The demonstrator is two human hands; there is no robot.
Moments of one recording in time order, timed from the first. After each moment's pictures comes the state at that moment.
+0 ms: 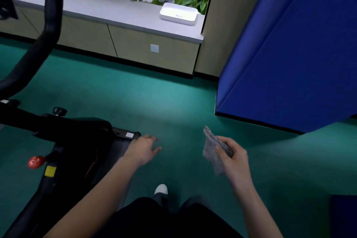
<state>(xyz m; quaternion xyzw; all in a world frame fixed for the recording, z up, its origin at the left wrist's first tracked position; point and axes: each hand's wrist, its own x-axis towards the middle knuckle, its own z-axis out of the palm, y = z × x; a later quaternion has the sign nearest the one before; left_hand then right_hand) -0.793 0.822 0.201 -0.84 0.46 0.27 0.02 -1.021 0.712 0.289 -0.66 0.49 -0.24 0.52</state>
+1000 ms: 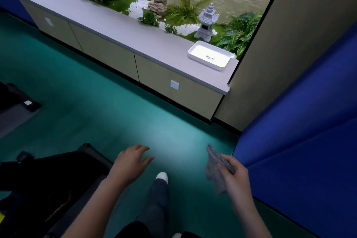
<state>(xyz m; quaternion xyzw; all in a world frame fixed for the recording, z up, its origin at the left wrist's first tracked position) -0.645 0.558 0.231 -0.93 0.30 0.19 -0.10 -0.830 0.348 0.279 -0.67 0.42 -0.14 0.60</state>
